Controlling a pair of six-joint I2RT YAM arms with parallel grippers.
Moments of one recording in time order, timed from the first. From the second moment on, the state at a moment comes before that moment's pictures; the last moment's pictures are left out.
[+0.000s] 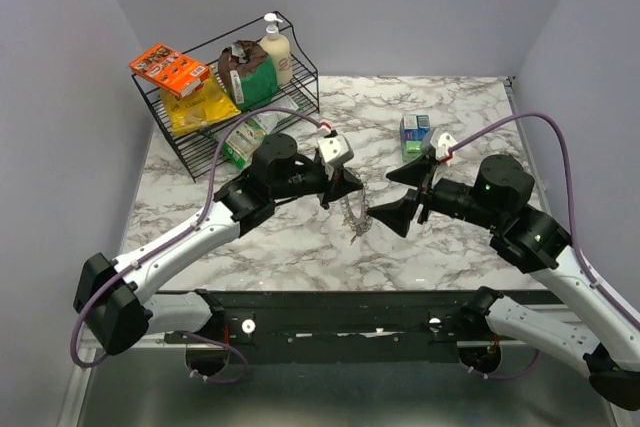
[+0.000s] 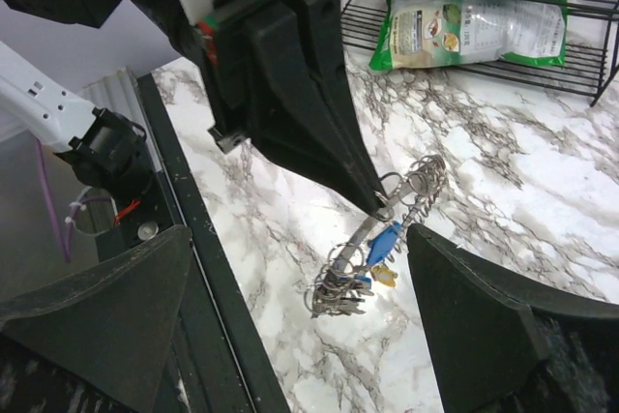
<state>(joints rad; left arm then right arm) -0.77 1.20 0.98 0.02 0.54 0.02 0.73 0.80 1.02 -0.36 -0.38 0.06</state>
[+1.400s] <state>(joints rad) -0.77 1.25 0.55 0.39 0.22 -0.18 0.73 0.80 0.88 -0.37 -0.33 0.11</state>
